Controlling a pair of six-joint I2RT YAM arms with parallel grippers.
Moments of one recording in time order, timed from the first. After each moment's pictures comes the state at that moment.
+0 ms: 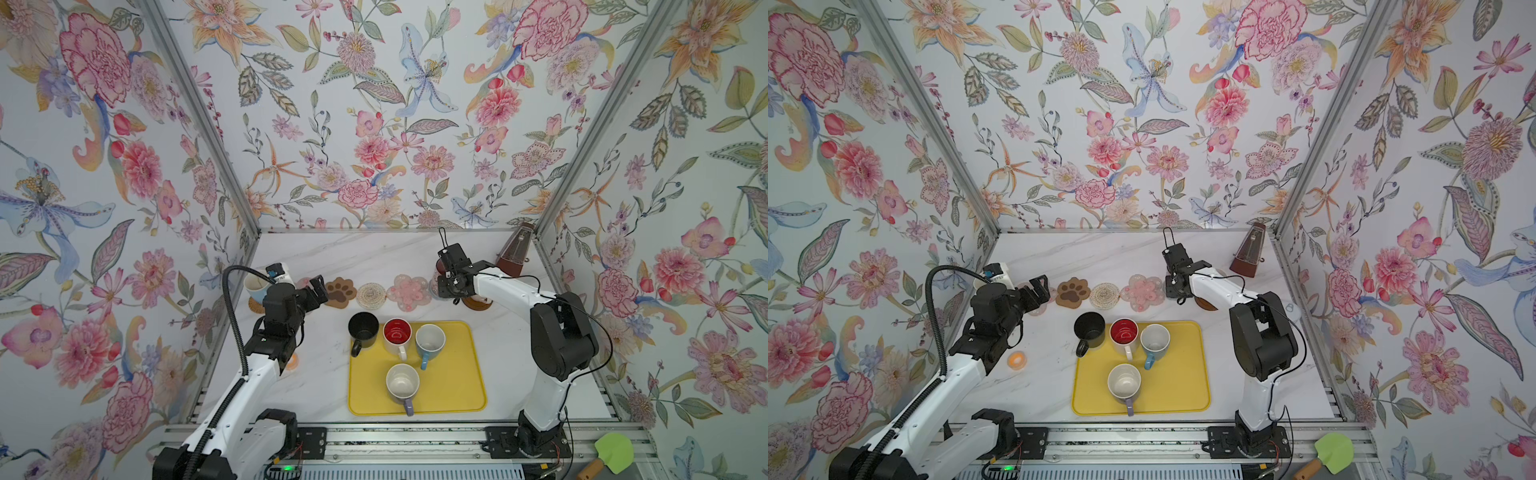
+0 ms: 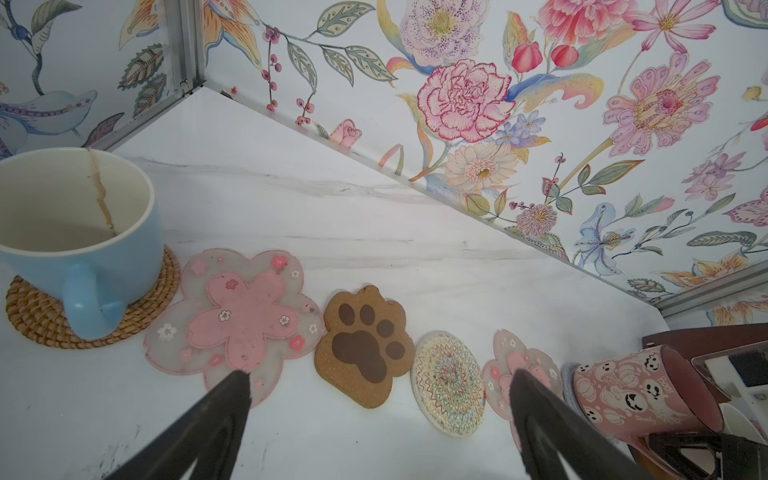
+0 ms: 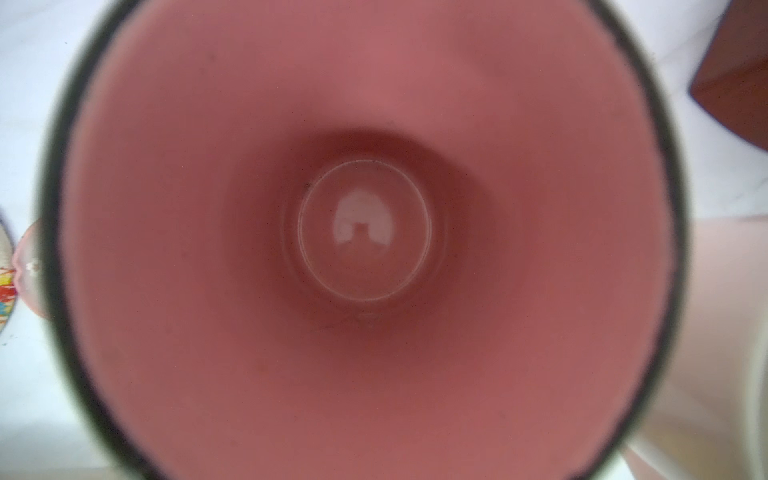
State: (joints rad) left arm -0.16 0.97 0.61 -0.01 -0.11 -0.50; right arm 0.47 1.86 1.36 -0.60 0.22 0.34
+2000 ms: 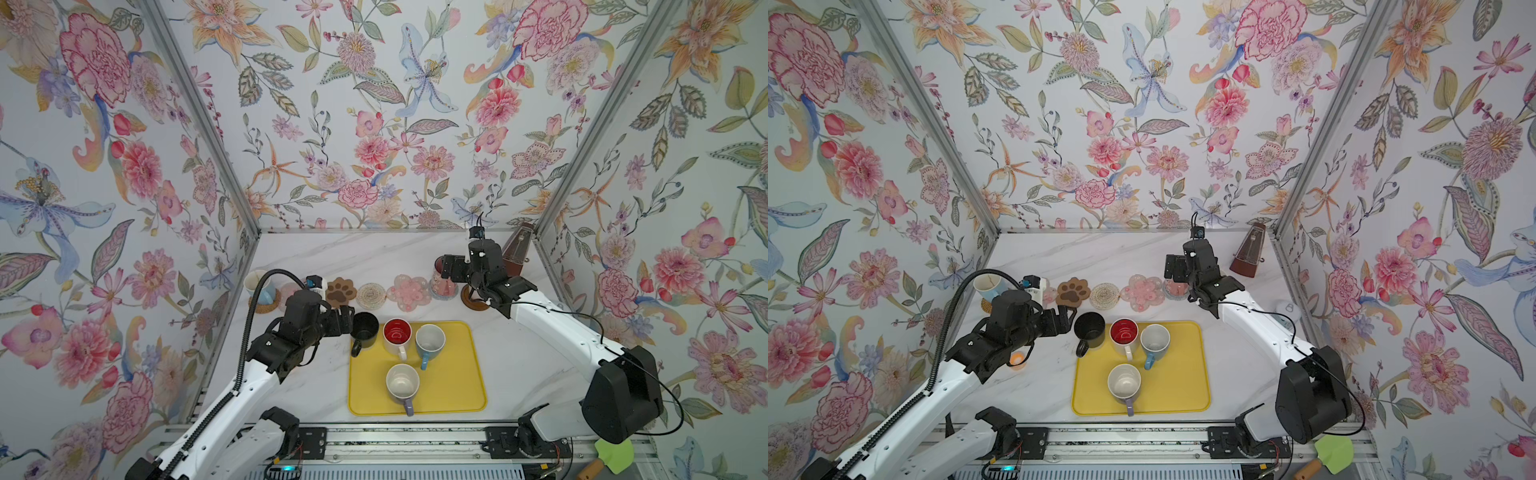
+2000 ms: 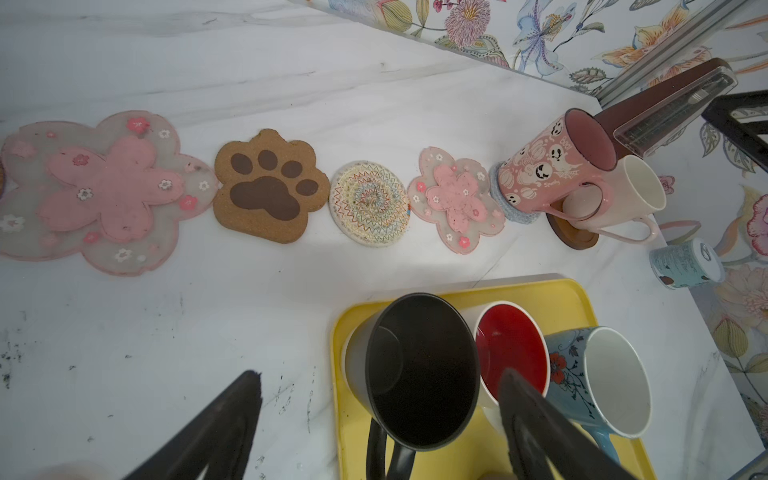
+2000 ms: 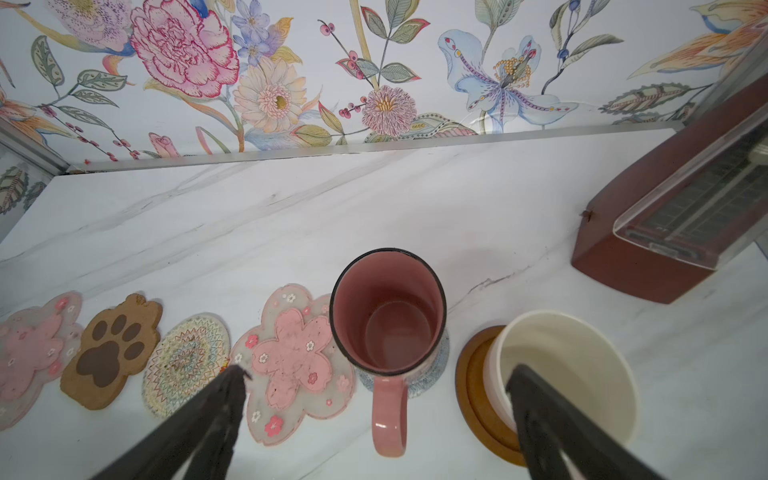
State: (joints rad) left arm -0.48 0.88 0.74 -0.51 -0.01 -0.47; right arm 0.47 1.44 1.14 -0.24 0.24 0.32
